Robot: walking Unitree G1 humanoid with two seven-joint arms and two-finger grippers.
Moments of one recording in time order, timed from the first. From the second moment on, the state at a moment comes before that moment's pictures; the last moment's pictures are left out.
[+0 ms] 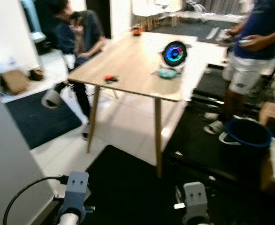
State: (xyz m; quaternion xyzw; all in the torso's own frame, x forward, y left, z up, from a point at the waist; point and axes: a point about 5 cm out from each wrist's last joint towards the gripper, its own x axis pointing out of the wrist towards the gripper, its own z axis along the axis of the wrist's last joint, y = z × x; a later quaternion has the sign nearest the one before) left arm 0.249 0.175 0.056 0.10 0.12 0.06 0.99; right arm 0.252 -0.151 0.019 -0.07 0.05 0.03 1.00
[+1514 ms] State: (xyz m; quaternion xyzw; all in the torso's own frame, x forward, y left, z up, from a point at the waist) left arm 0.272 0.167 0.117 0.07 0.00 0.01 1.00; right arm 0.268 -0.130 0.057 -0.08 -0.04 0.08 0.99
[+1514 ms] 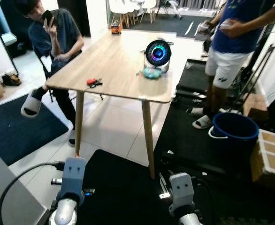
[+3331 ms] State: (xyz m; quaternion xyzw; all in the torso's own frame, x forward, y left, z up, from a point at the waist) left arm 0.270 0.095 0.216 0.00 -0.12 -0.21 0.97; right arm 0.286 -0.151 0.102 -0.10 -0.10 0.05 0.99
